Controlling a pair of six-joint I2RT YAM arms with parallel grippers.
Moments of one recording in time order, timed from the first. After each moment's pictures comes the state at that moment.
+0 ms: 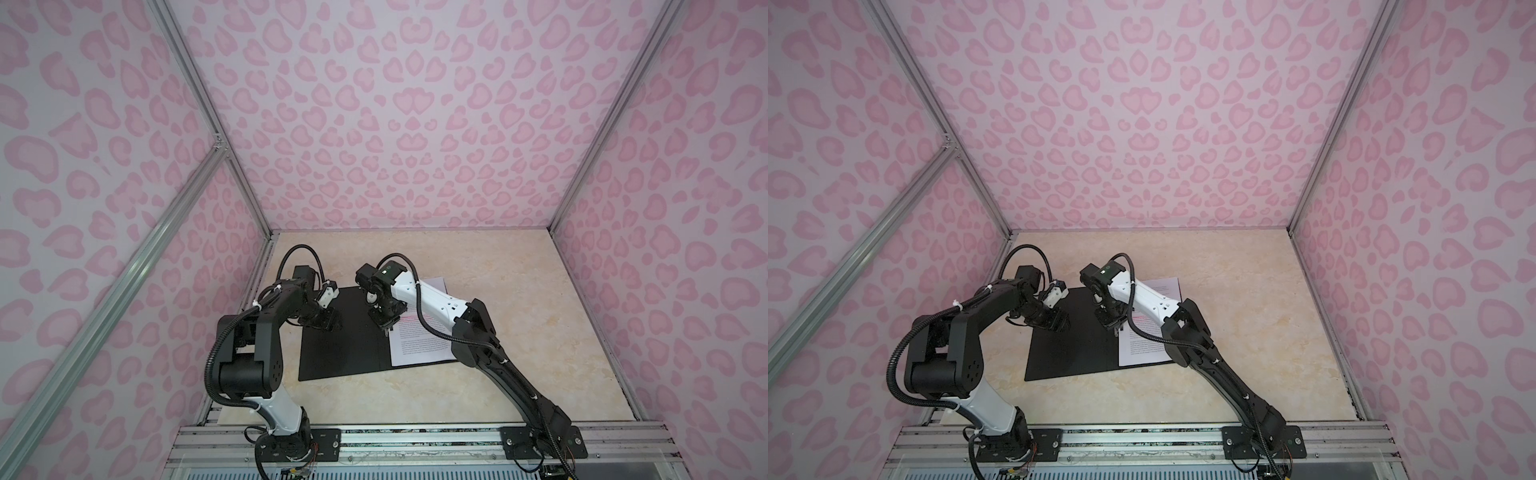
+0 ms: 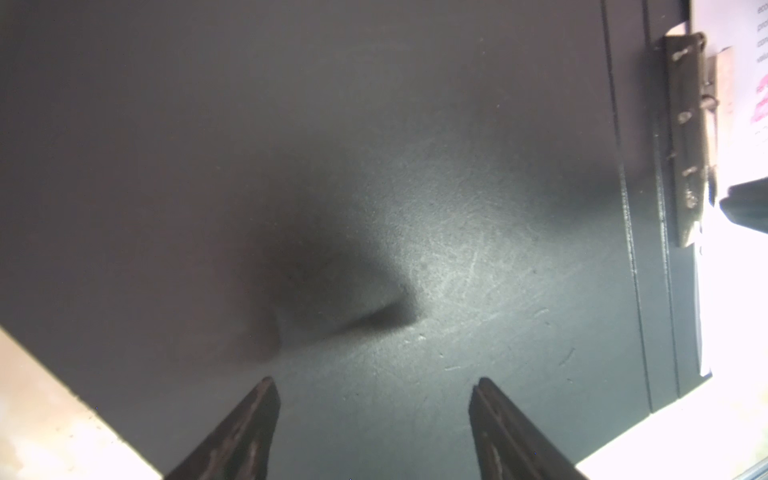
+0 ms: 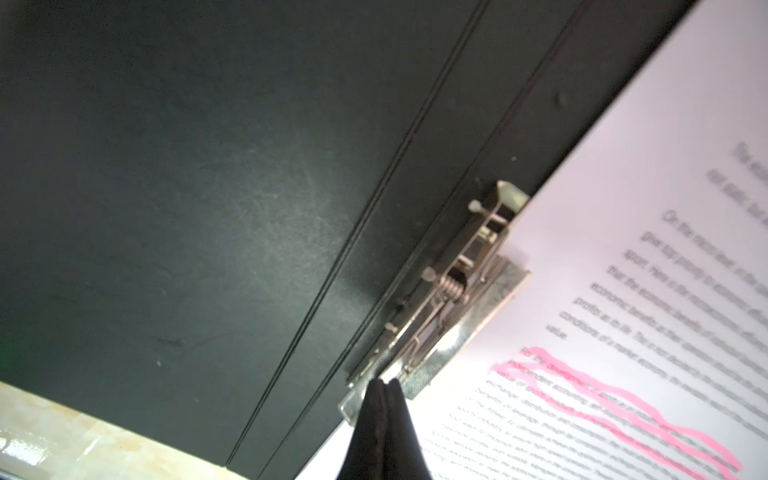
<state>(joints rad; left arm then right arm) 0.00 1.69 1.05 -0.80 0.27 0.31 0.88 2.61 2.50 -1.44 -0.06 0.25</state>
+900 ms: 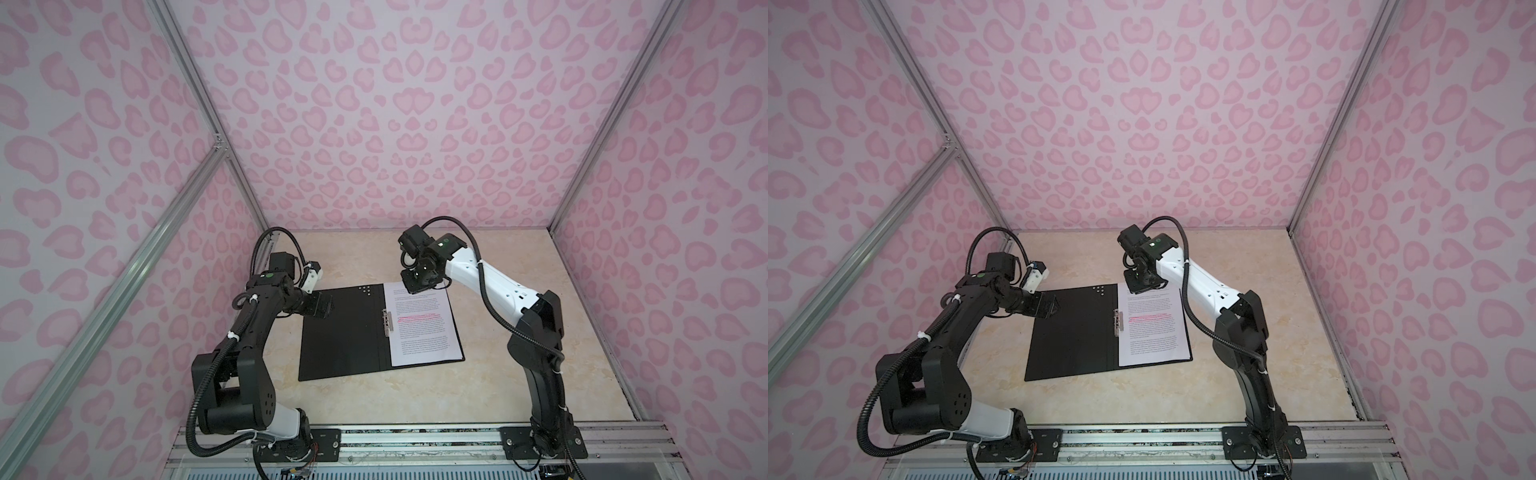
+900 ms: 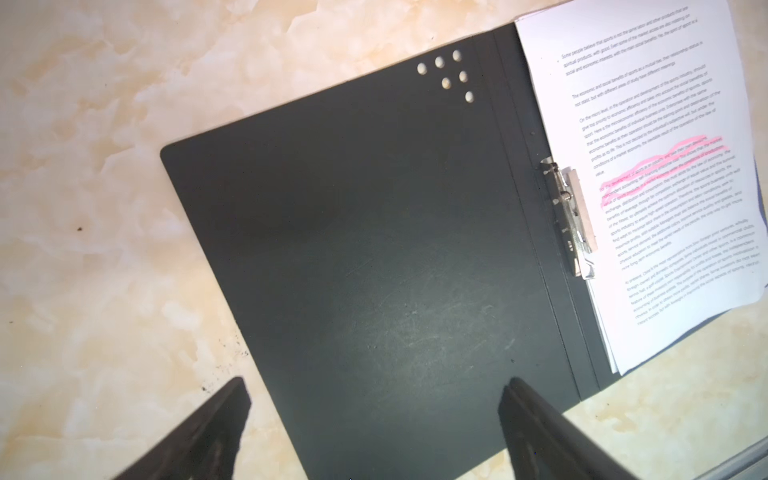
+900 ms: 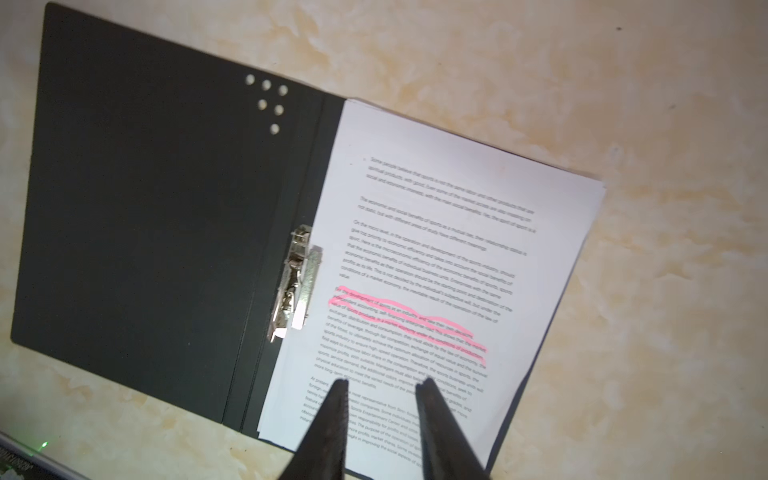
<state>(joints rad) 0.09 1.49 1.13 -0.90 0.31 0.28 0.68 2.04 1.94 -1.10 0.02 0.31</state>
